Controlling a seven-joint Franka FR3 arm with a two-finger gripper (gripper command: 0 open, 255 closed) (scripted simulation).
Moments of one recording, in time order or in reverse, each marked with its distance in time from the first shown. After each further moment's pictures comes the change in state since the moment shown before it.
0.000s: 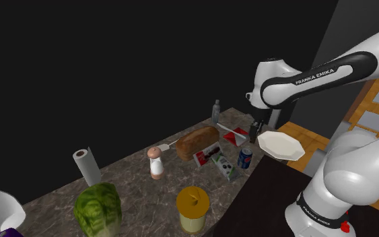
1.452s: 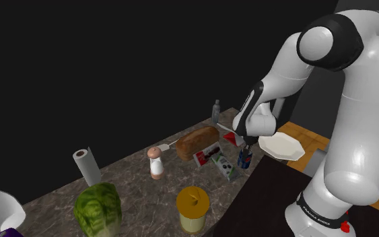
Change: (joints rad) arm 0.019 0.839 -0.038 0.101 0.721 0.745 -0.795
